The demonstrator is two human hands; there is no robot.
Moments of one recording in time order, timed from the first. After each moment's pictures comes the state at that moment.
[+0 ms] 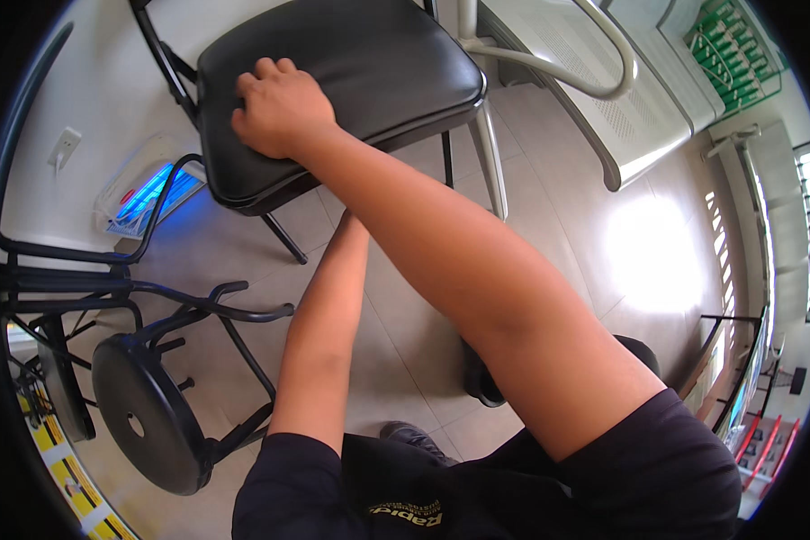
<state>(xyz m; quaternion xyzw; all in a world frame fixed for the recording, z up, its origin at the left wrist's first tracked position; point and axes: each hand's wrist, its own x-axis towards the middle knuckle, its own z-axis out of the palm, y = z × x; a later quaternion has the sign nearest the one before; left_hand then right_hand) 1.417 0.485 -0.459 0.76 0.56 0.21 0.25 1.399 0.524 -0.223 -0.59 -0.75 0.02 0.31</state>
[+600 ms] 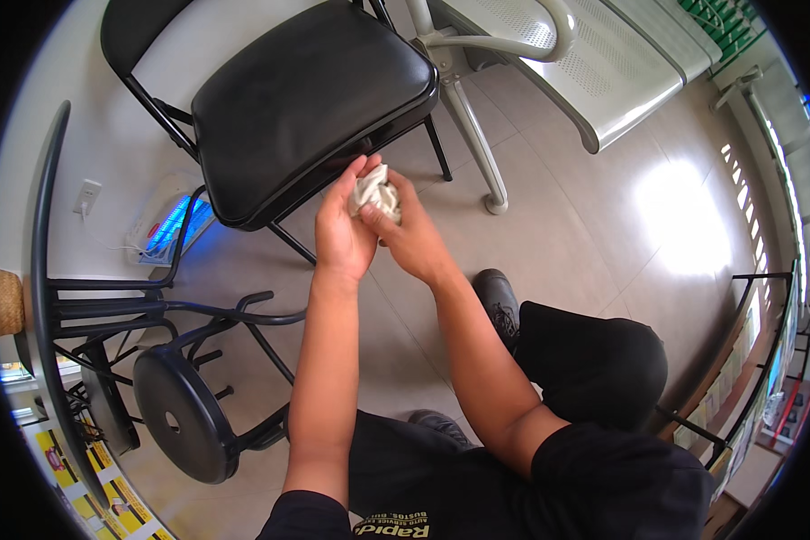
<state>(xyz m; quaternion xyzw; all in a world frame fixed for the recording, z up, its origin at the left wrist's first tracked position) 1.373 0.379 -0.263 0.27 0.27 0.44 0.81 1.485 0.309 -0.278 -0.66 -0.40 0.40 0.50</state>
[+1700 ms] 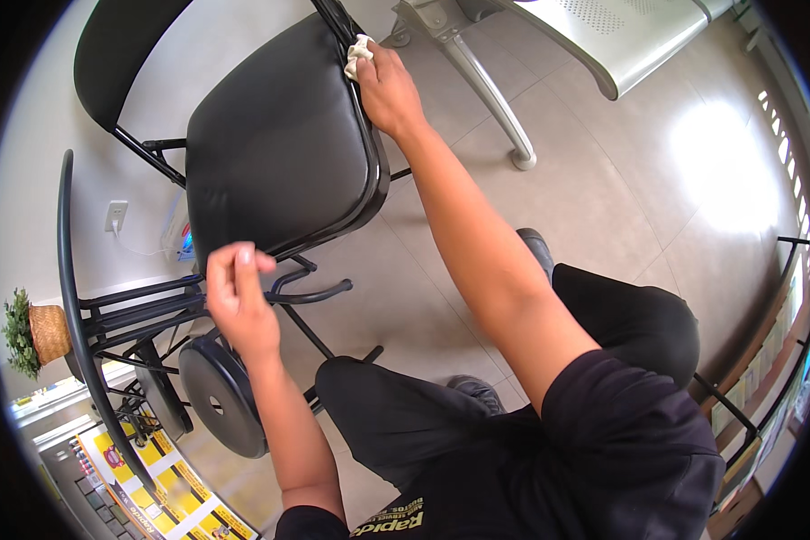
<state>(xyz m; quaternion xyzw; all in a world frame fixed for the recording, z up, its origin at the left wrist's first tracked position) 1.305 0.321 -0.147 0.70 0.51 0.40 0.28 1.571 0.452 -0.276 -0.64 -0.39 0.18 0.64</state>
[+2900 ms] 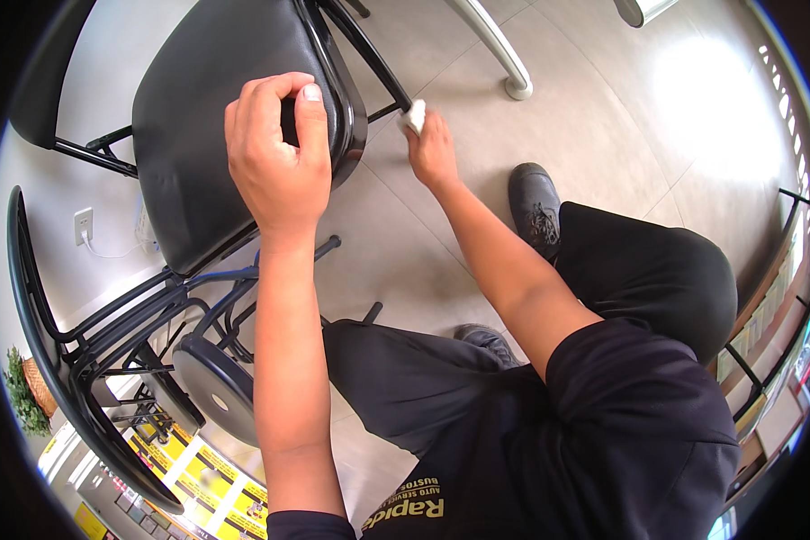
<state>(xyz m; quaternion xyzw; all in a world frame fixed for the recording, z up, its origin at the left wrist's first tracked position) 1.412 0.382 -0.201 0.87 0.34 0.36 0.07 1.498 0.319 -0.513 -0.78 -0.38 0.14 0.48</state>
